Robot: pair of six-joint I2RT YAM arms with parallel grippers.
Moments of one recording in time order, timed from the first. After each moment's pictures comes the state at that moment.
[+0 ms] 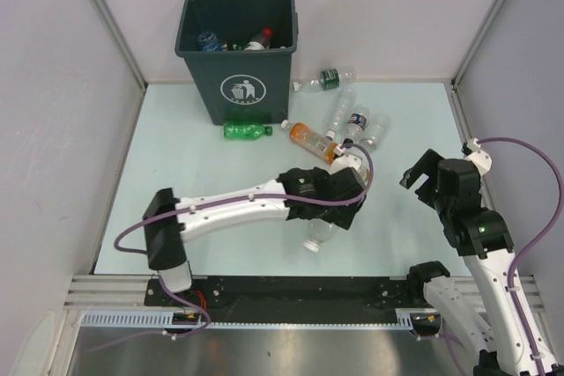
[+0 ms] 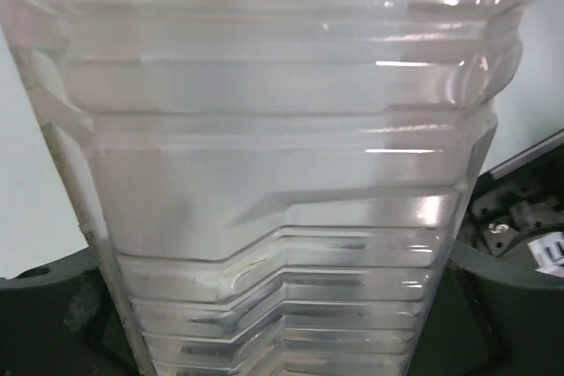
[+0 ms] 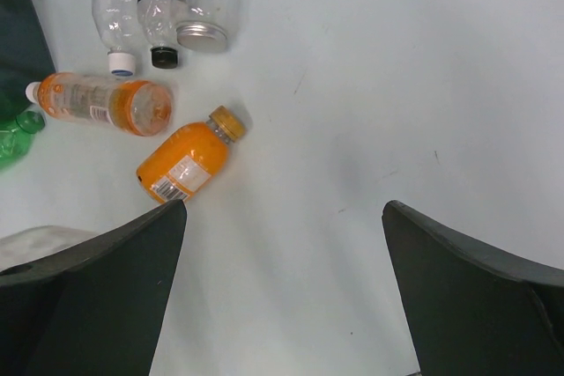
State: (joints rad) left arm -1.25 1.80 1.59 -0.86 -0.34 -0.67; right arm 0.21 0.65 0.90 -0.86 0.33 0.68
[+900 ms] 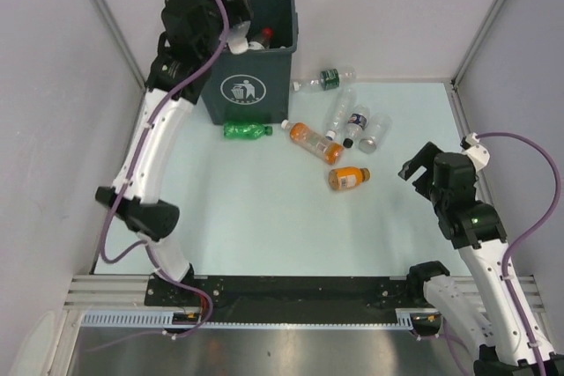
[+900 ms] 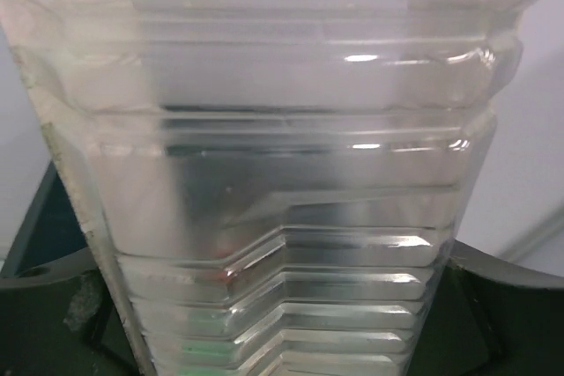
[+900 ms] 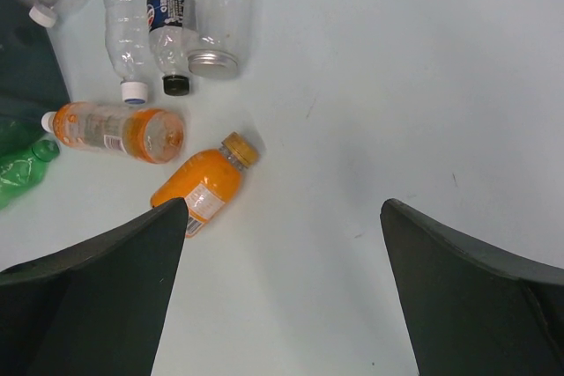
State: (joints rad) left arm -0.45 1.72 2.22 -0.42 -0.32 -0.23; right arm 0.21 0.69 0.88 -0.77 0.36 0.70
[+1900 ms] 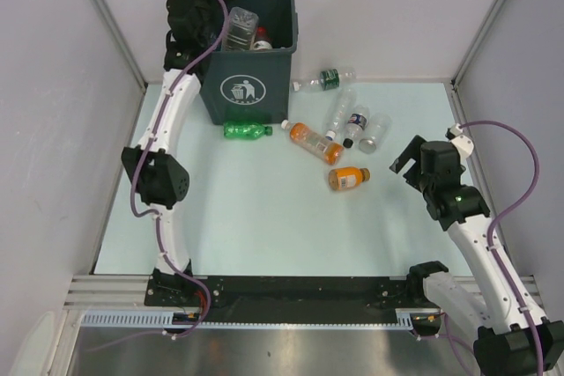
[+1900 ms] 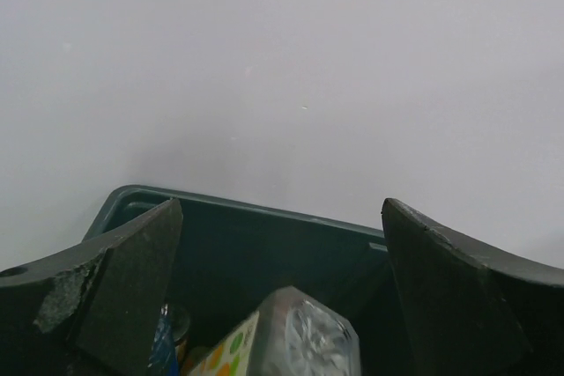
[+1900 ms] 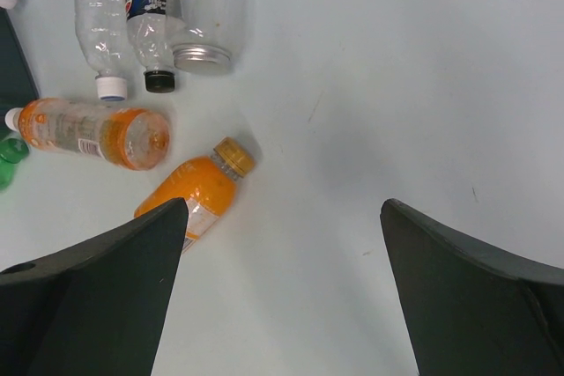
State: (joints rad) left arm -0.20 2.10 2.30 0.14 -0.23 -0.26; right arm 0.21 0.84 0.85 -0.64 0.35 0.69
